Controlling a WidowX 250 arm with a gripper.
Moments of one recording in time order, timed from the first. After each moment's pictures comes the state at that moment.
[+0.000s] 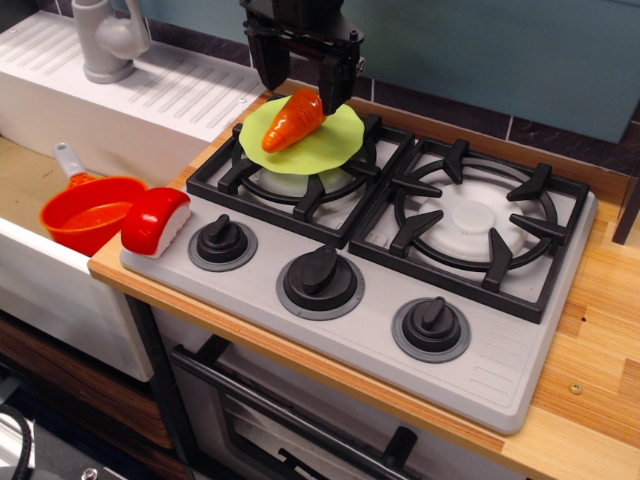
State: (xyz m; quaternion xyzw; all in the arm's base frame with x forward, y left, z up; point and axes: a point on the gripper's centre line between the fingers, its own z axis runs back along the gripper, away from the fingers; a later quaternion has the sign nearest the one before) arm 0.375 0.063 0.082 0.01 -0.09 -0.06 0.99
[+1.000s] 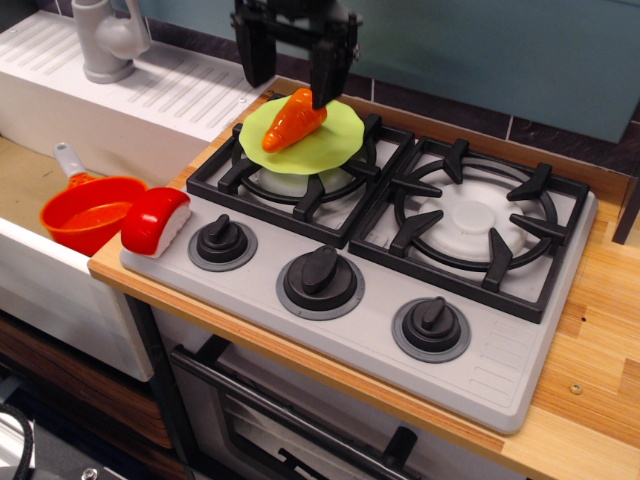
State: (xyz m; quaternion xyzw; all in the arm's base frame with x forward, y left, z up) arm 0.352 0.059 0.108 0.01 -0.01 -0.03 1.00
